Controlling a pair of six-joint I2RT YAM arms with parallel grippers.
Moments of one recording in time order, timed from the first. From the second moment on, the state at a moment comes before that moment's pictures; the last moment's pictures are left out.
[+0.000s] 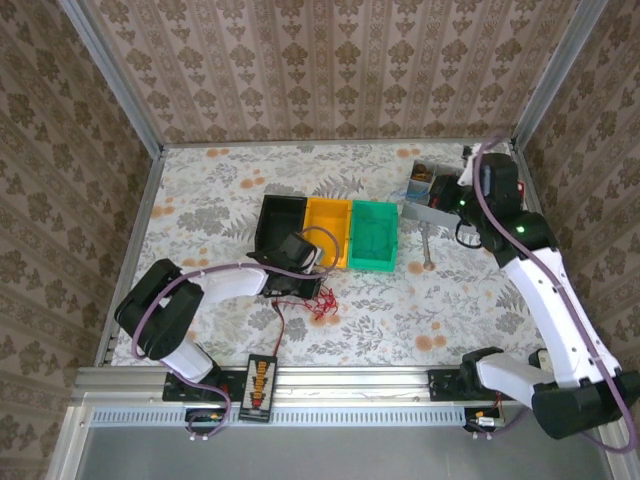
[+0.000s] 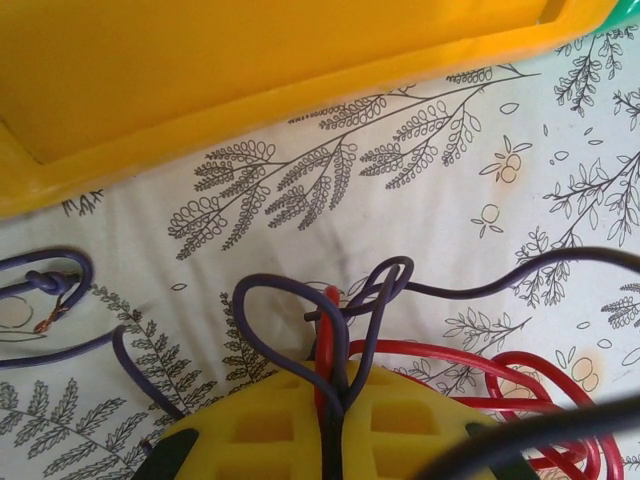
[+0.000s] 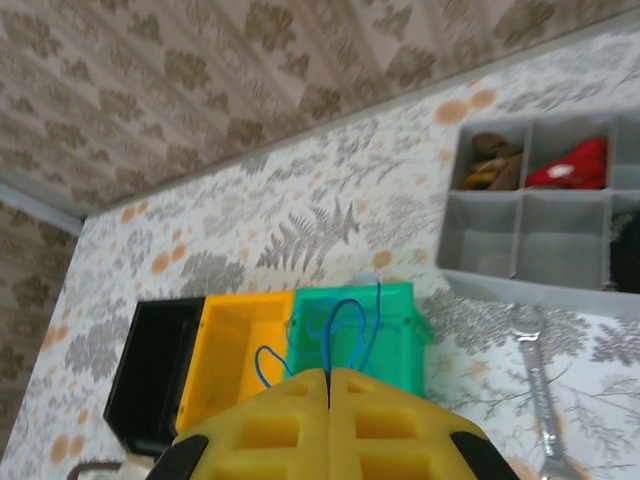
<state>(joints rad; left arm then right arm) -0.79 1.58 0.78 -0.29 0.17 -0.39 0.22 1.13 1.25 -0.66 -0.05 0.51</state>
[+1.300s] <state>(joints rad) -0.78 1.52 0.75 -0.31 0.17 -0.39 0.41 1.65 1.14 -0.50 0.07 0.55</state>
